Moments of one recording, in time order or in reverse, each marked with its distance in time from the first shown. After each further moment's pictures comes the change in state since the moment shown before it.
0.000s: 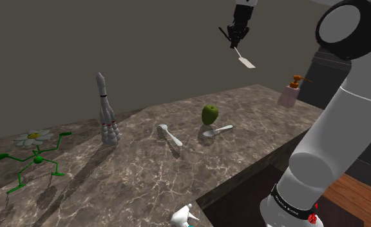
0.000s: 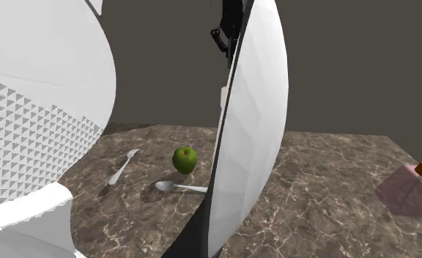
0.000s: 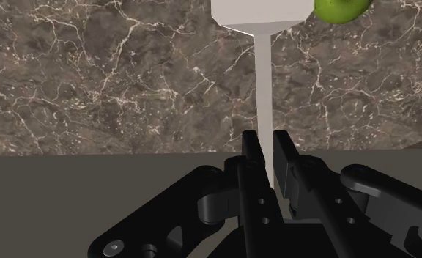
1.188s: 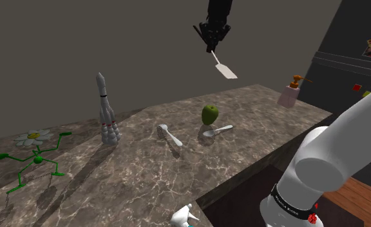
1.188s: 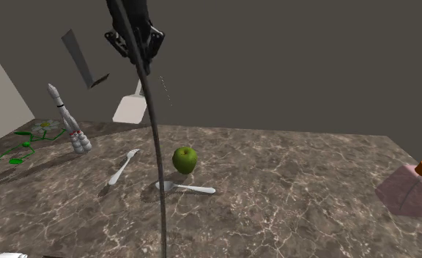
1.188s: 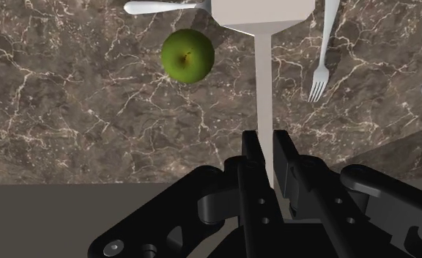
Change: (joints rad) arm 0.174 -0.282 0.296 -0.301 -0.020 0.018 0.466
